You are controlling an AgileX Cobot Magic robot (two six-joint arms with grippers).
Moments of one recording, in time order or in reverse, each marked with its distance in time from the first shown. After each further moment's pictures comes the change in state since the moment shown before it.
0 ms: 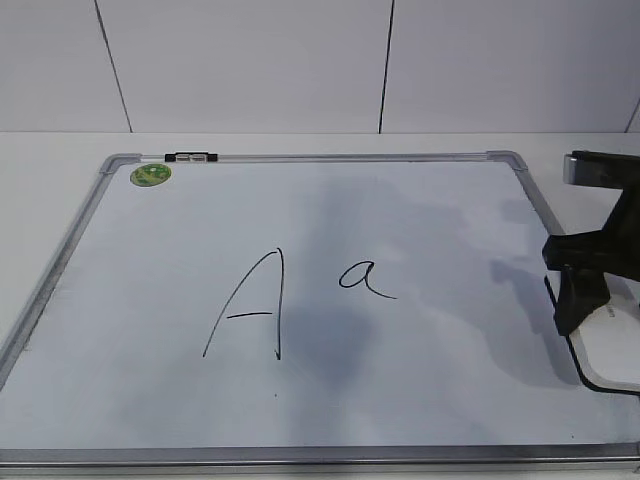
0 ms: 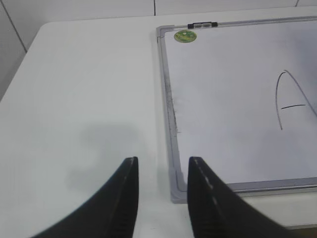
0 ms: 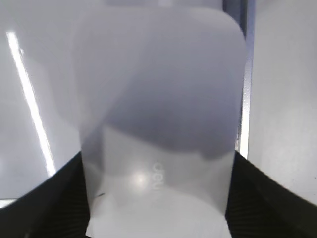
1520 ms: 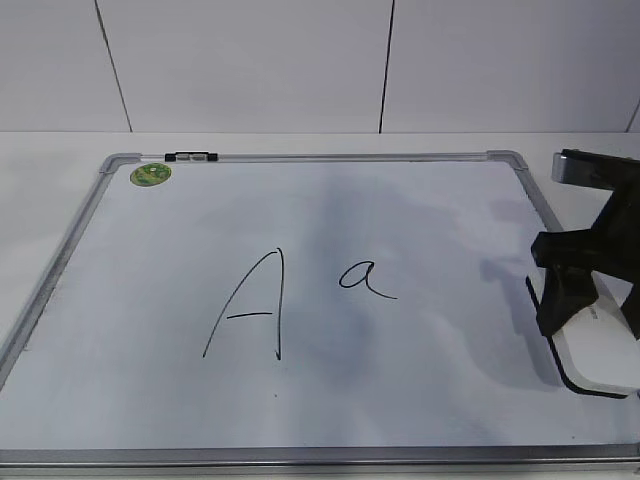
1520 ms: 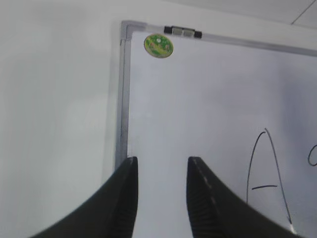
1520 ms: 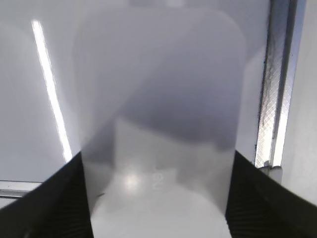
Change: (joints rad) left arm 0.000 0.999 -0.313 -0.250 -0.422 0.000; right arm 0.000 -0.002 0.000 0.097 0.010 -0.076
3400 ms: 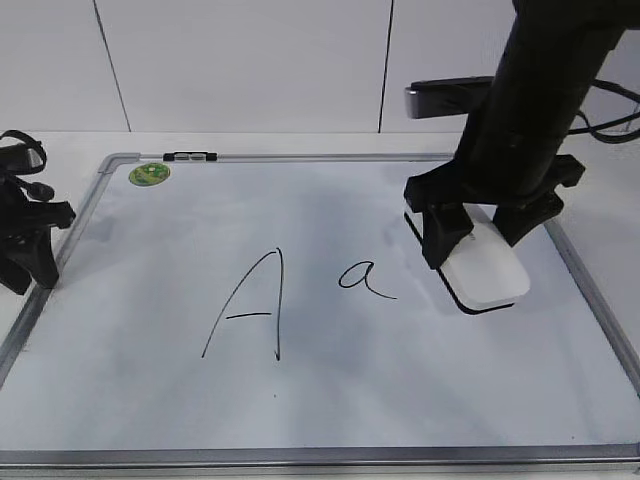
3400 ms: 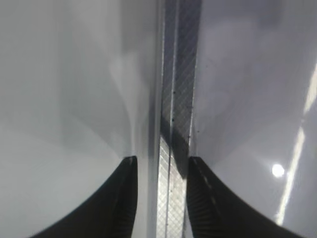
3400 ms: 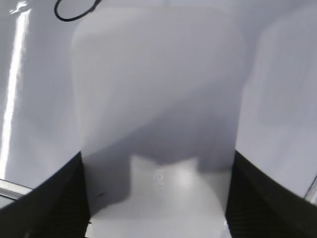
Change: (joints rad) left arm 0.000 0.990 -0.481 0.118 0.341 0.003; right arm 0.277 0.169 -0.393 -0.103 0.117 -0.025
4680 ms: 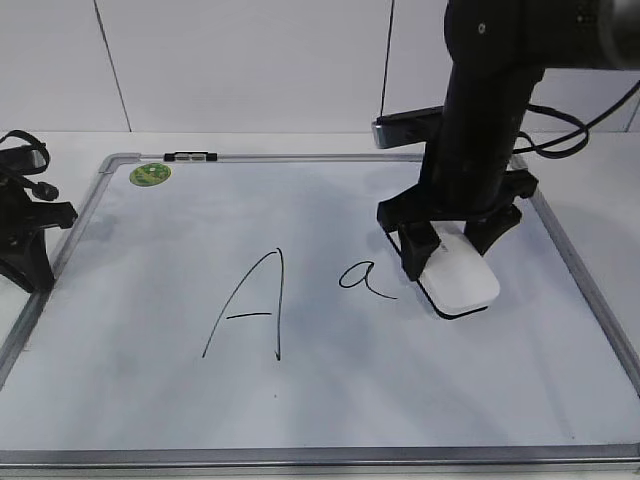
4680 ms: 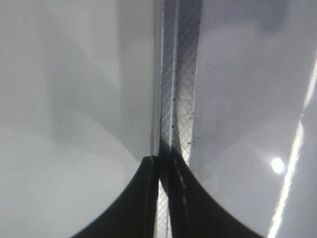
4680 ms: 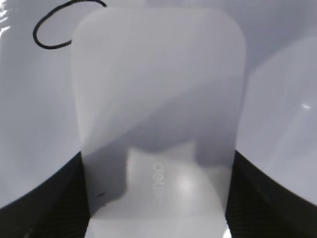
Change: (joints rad) left arm 0.000 0.030 -0.025 0.002 0.014 0.004; right arm 0.022 0.163 -0.105 -0.054 0.002 0.000
